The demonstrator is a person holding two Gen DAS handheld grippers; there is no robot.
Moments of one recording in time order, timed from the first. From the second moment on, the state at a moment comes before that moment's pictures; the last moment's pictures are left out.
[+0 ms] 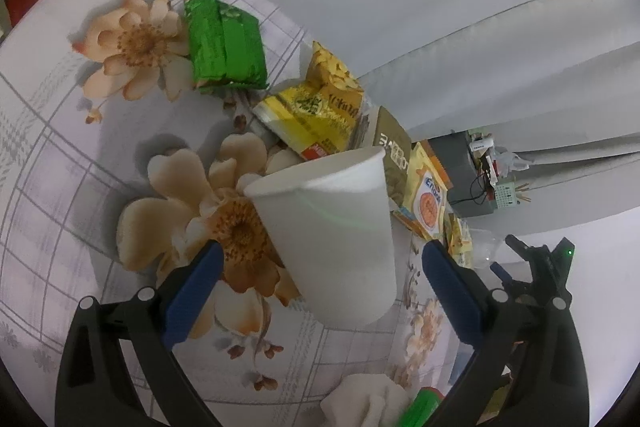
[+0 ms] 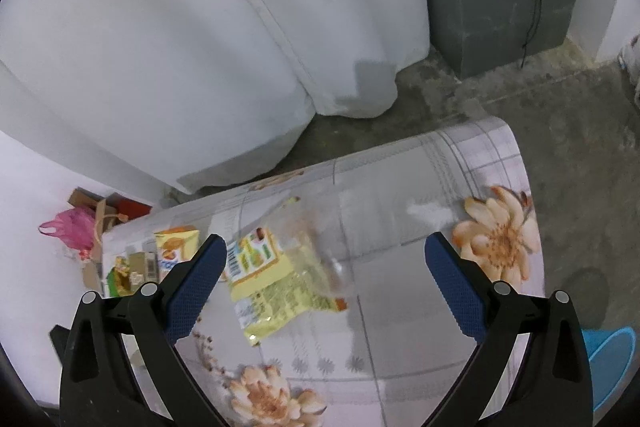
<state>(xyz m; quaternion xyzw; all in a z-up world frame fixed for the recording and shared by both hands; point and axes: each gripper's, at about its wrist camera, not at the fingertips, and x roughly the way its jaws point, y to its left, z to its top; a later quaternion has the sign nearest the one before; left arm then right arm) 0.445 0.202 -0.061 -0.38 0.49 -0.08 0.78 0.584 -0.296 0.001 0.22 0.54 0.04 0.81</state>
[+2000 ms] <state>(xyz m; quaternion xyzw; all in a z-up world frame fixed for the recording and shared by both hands) 0.205 -0.269 0.075 0.04 0.46 -0.43 0.78 0.025 -0.518 -0.029 0.52 0.32 -0.16 0.78</state>
